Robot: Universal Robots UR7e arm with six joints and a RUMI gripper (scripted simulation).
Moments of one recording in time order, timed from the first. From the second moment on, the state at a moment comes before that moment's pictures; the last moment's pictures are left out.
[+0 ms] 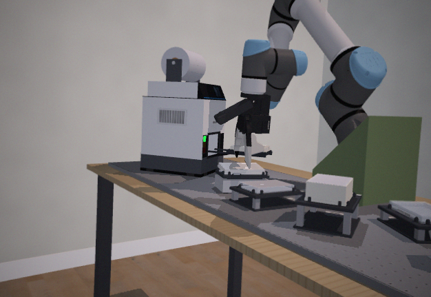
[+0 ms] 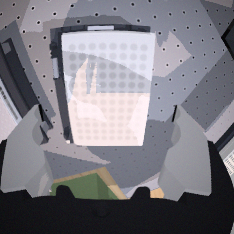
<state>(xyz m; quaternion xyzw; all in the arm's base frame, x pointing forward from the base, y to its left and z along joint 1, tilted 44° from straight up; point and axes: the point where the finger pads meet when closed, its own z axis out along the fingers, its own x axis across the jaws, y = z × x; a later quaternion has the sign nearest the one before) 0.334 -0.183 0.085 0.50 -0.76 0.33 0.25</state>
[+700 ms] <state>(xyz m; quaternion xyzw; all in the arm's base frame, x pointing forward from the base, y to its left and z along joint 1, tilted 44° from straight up) 0.334 -0.189 0.079 0.50 -0.76 0.33 0.25</state>
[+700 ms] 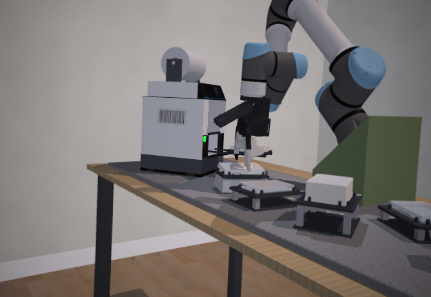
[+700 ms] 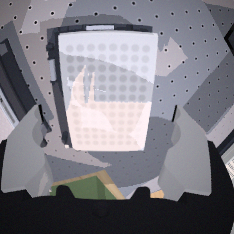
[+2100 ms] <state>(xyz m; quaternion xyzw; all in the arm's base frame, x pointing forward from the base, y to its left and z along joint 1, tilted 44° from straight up) 0.334 -0.189 0.079 0.50 -0.76 0.33 0.25</state>
